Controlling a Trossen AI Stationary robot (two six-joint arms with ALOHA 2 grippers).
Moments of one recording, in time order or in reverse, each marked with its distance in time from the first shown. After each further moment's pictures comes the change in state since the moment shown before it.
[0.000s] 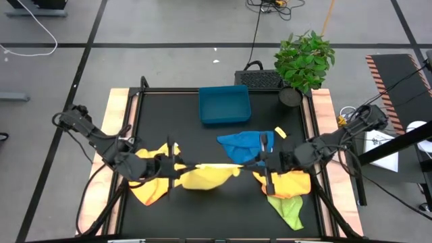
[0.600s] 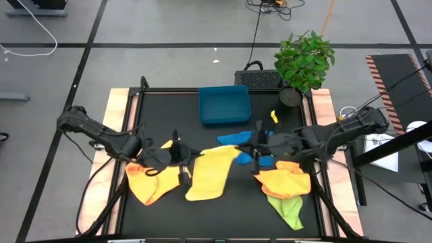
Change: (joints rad) left arm 0.213 -0.027 -0.213 -0.096 0.090 -0.251; right arm -0.256 0.048 0.008 -0.362 -0.001 0.362
